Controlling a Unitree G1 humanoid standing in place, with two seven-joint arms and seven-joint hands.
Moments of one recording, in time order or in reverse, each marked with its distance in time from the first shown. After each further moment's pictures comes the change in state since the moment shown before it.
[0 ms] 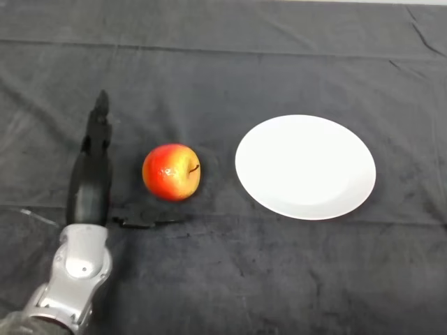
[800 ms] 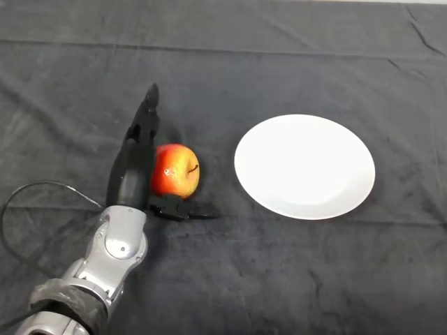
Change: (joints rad) left arm -0.162 -0.072 -0.132 0.196 0.011 0.007 0.025; right arm 0.000 0.000 0.000 0.000 0.000 0.000 0.000
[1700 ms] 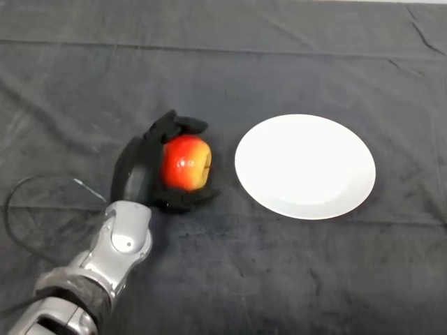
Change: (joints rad) left arm -0.059 -0.002 -0.076 0.095 0.003 -0.039 0.052; right arm 0.000 0.000 0.000 0.000 0.000 0.000 0.000
